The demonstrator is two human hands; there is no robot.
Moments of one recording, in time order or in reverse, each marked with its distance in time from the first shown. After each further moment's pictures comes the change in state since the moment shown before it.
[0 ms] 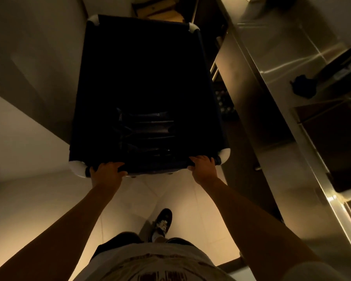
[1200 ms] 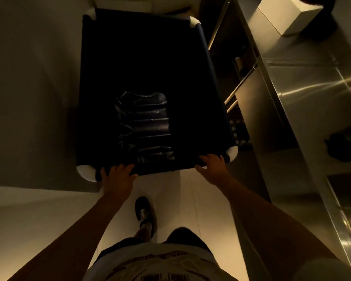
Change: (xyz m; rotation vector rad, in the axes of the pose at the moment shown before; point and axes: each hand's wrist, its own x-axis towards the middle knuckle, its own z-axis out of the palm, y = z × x) left_hand 0.266 0.018 -0.073 0.036 0.022 0.020; right_hand 0.278 -0.073 -0.144 -0.077 -0.043 -0.093
